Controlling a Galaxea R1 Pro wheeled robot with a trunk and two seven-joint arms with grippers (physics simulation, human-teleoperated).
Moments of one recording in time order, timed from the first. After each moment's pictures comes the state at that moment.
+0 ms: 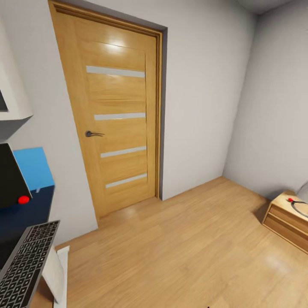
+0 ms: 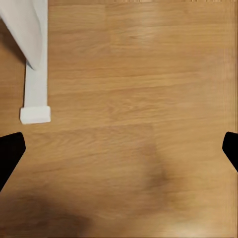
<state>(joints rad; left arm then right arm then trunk) 0.02 0.22 -0.76 -1.06 0.88 -0.24 0.71 -0.18 0.02 0.10 -0.27 -0.50 -0.60 -0.02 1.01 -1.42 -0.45</state>
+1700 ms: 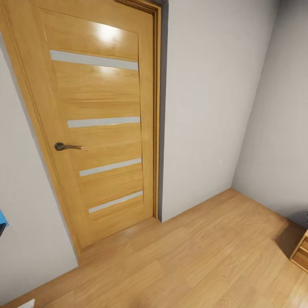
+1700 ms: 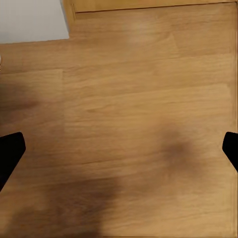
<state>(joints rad) 0.03 0.21 -0.76 -1.03 0.83 -0.25 0.72 -0.18 0.03 0.16 -0.24 -0.50 -0.60 -0.03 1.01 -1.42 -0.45</state>
